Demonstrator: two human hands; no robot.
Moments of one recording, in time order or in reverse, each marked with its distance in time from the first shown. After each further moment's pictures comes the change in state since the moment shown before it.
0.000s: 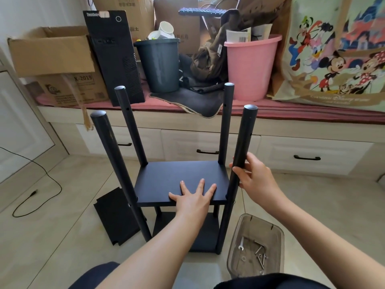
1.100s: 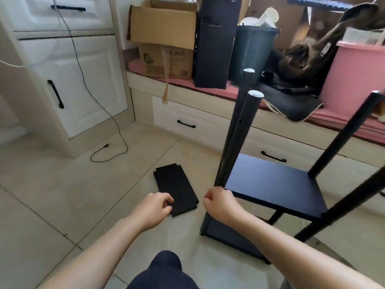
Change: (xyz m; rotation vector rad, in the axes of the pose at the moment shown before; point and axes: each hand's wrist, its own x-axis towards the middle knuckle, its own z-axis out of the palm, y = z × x) left_hand -0.130 -0.254 0.145 -0.816 0.173 -0.361; right_hand -0.035 -0.068 0.268 -0.451 -0.684 0.160
